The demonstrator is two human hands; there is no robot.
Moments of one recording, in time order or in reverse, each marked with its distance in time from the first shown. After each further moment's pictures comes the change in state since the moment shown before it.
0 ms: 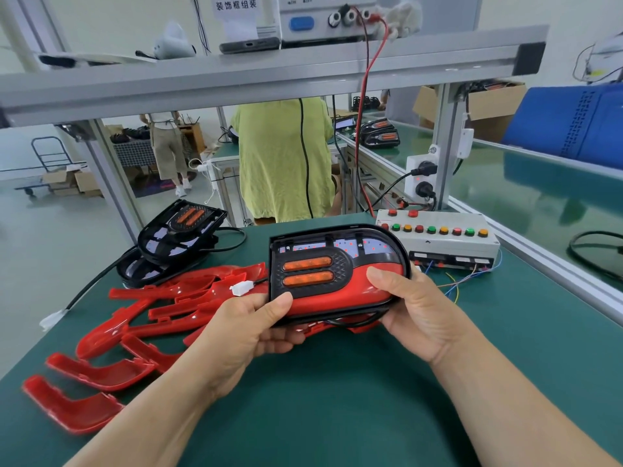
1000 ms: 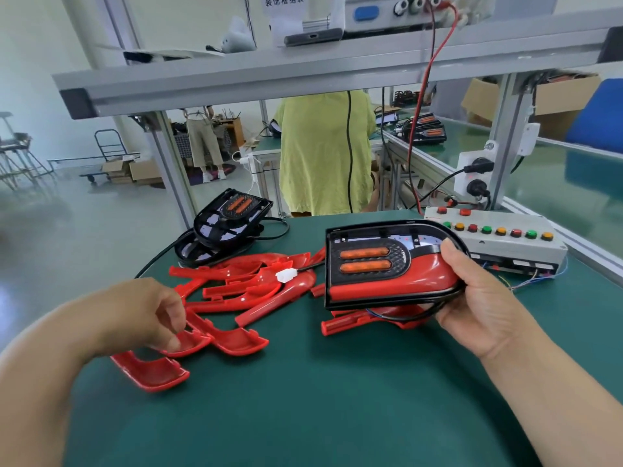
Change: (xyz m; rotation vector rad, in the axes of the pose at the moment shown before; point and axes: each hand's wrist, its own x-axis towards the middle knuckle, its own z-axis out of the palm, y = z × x) left_hand -0.055 0.055 -0.158 1.267 0.150 -0.355; right_hand 0.005 -0.001 0.006 0.005 0.143 -0.020
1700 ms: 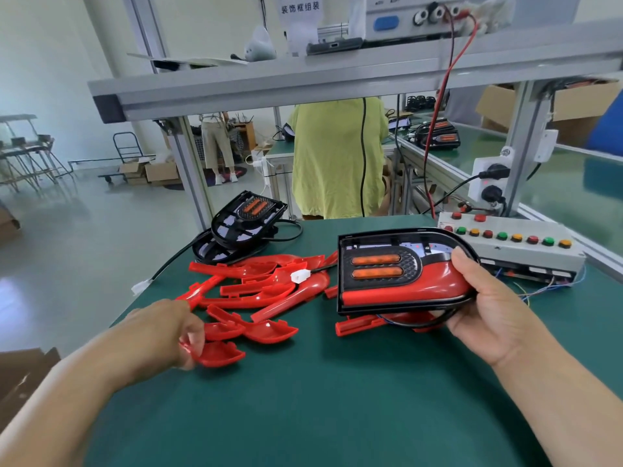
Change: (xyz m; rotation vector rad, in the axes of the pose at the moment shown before) left_hand -0.013 -0.008 0.031 0.140 0.050 0.112; right_hand -0.002 0.003 0.001 0.006 0.009 0.020
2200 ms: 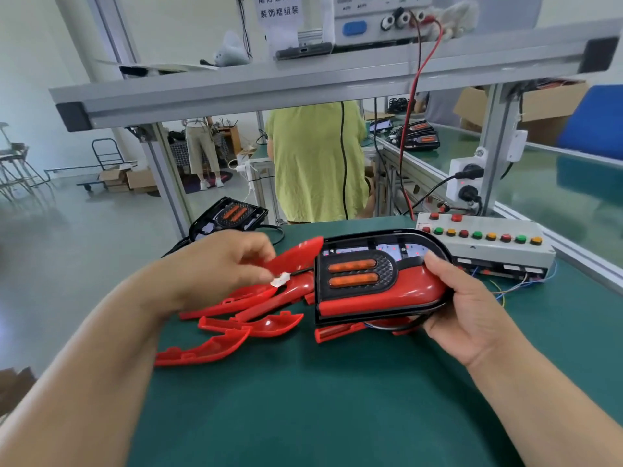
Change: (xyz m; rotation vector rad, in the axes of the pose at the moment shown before) left_hand 0.027 0.105 -0.061 -0.383 0.138 0.452; right_hand 0.002 0.000 -0.003 0.054 0.026 0.035
